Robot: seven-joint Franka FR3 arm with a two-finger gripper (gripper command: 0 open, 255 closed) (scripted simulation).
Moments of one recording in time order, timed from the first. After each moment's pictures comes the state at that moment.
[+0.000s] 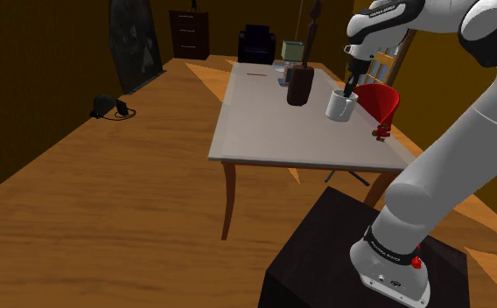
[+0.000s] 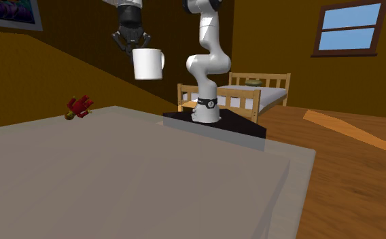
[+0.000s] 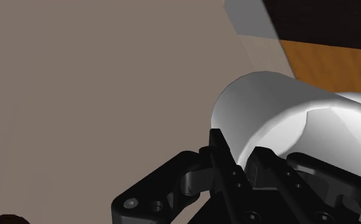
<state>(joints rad) -0.33 -0.16 -0.53 -2.03 -0.04 1.91 -0.94</state>
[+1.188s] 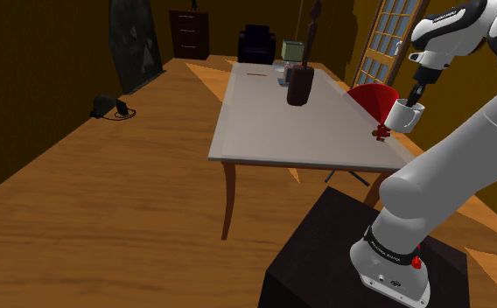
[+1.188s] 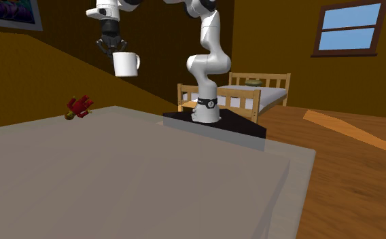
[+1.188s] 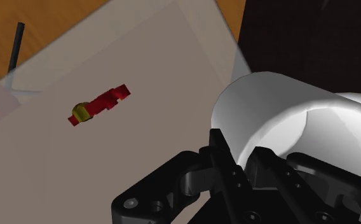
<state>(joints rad) -0.51 -0.24 -0.79 -2.06 -0.13 1.88 -1.34</state>
